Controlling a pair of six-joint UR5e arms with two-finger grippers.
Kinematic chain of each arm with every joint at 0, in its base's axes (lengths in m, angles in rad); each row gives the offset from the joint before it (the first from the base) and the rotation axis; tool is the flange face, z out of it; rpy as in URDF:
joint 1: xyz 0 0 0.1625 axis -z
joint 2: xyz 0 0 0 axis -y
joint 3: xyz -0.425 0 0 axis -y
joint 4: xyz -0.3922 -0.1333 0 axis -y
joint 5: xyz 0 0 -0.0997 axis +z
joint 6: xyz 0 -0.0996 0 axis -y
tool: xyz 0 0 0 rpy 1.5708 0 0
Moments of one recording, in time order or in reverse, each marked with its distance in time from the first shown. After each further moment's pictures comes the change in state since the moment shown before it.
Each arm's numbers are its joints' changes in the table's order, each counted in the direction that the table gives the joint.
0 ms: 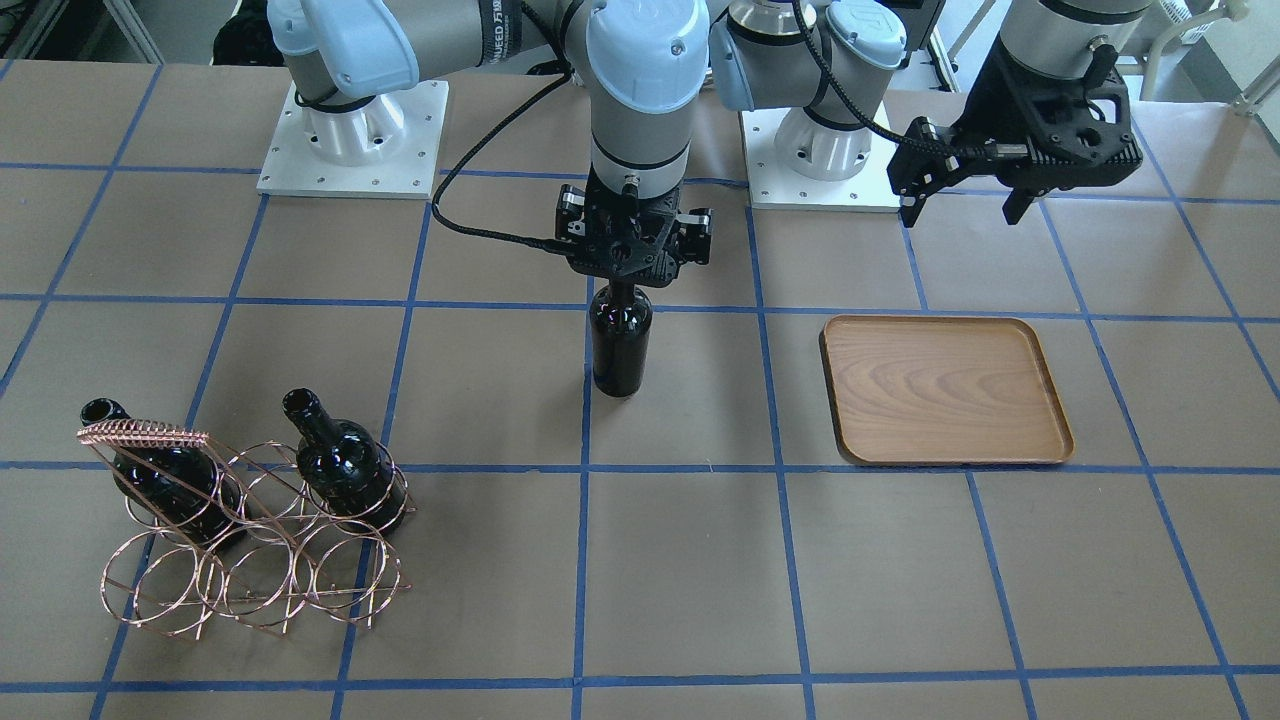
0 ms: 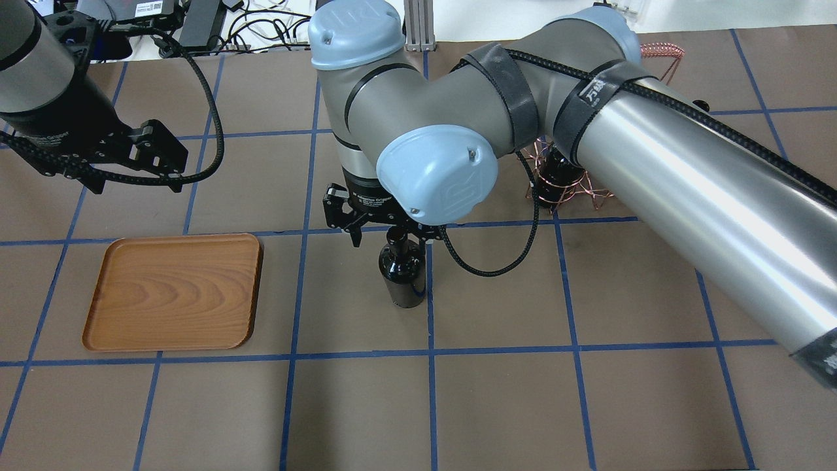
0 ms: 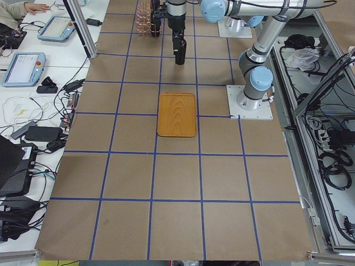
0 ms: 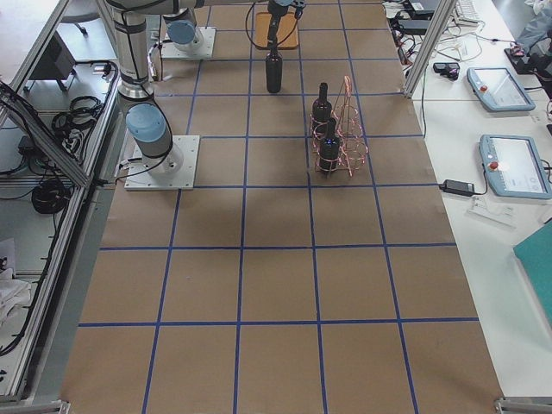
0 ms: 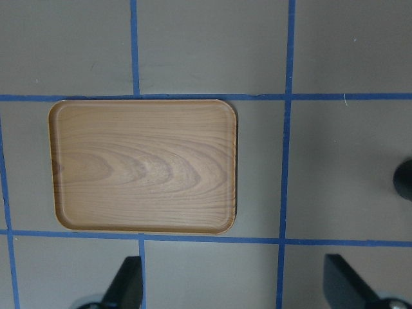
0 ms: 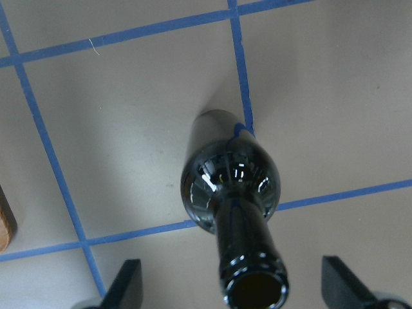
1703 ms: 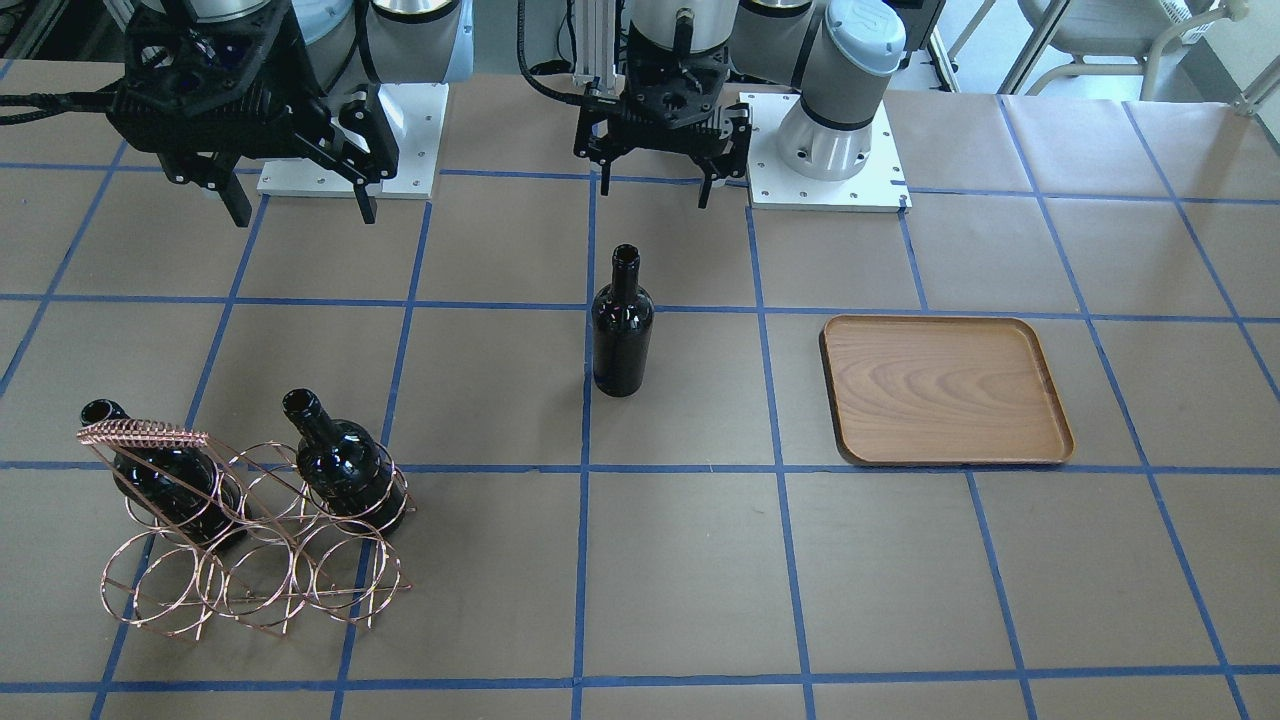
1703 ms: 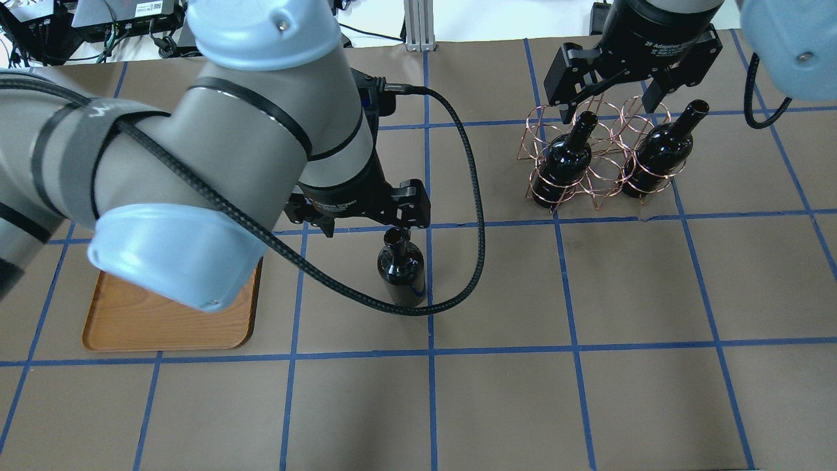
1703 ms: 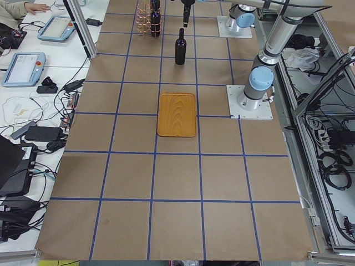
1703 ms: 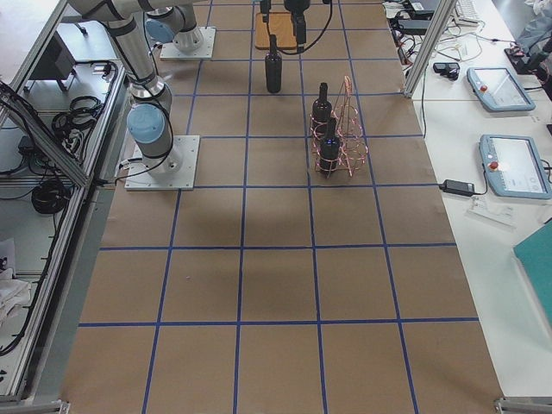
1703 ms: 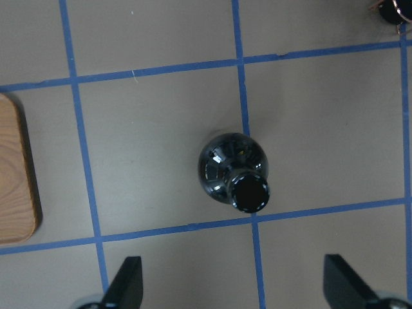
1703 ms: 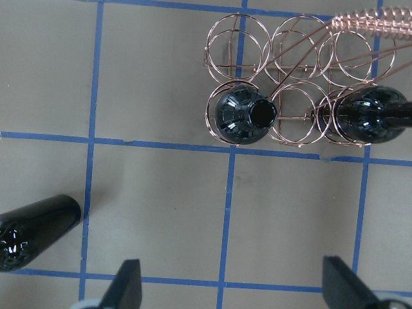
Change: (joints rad) left arm 0.543 -0.109 -0.033 0.169 0.096 -0.416; right arm 0.431 -0.287 0.003 0.042 0.115 -0.692
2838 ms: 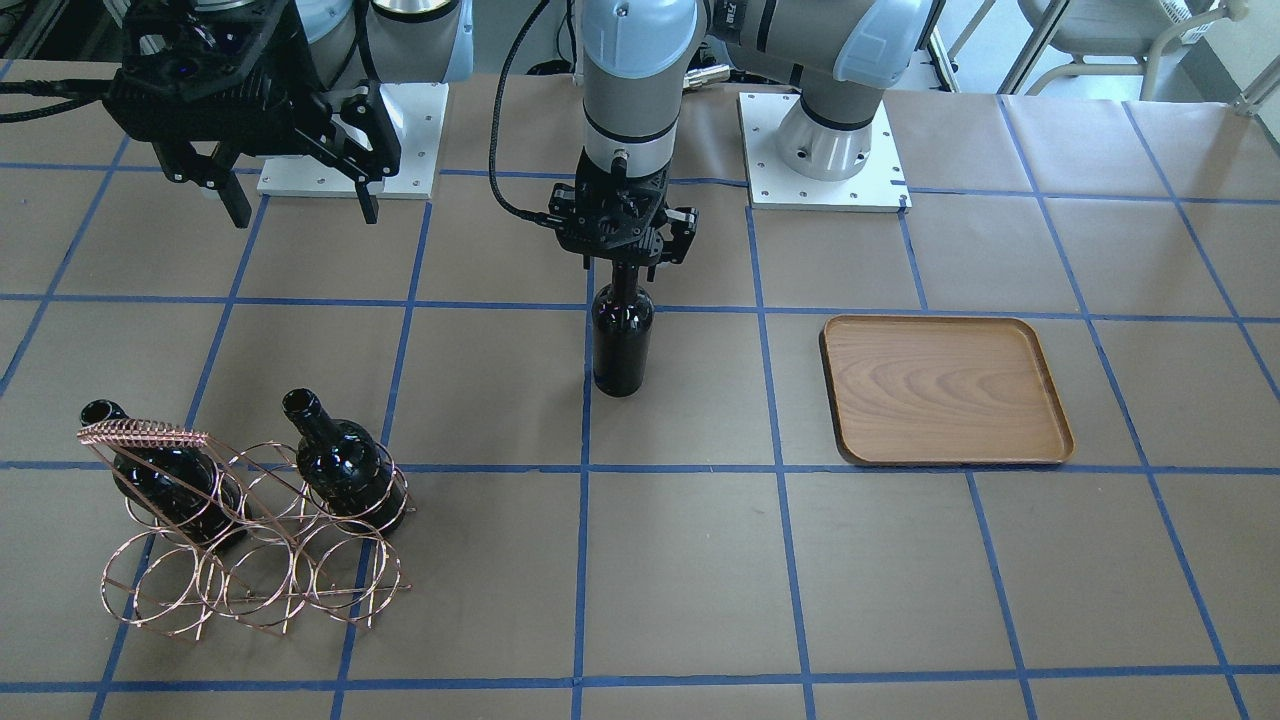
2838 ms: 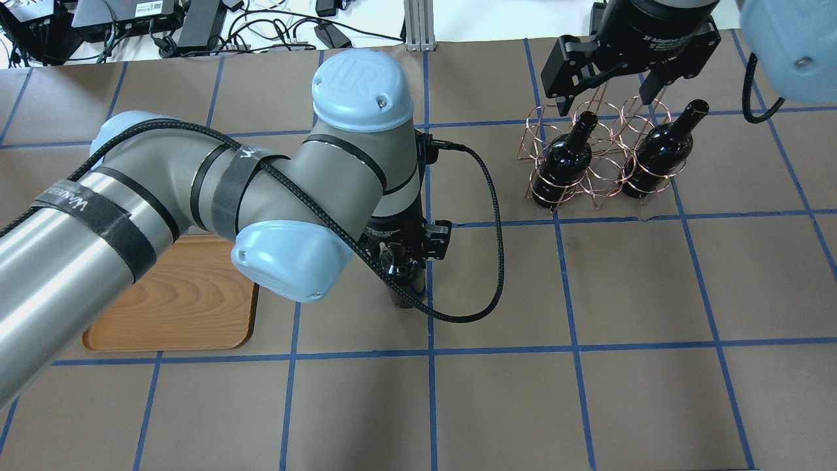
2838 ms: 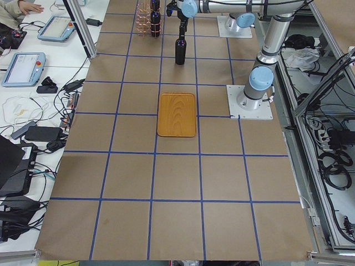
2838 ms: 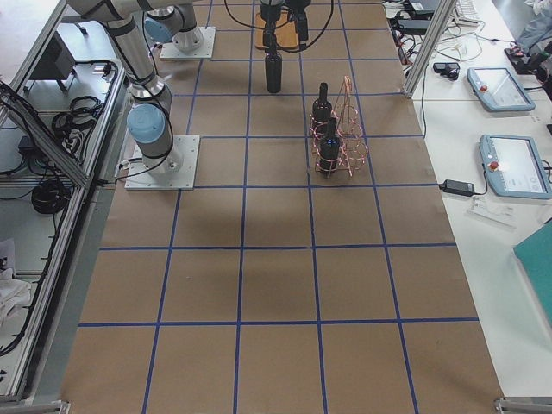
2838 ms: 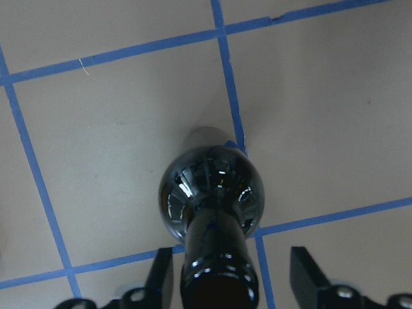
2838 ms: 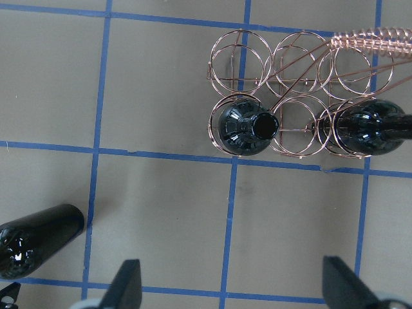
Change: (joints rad) left arm 0.029 -0.129 -0.070 0.113 0.002 0.061; right arm -0.005 -0.006 0.001 -0.022 -0.002 0.000
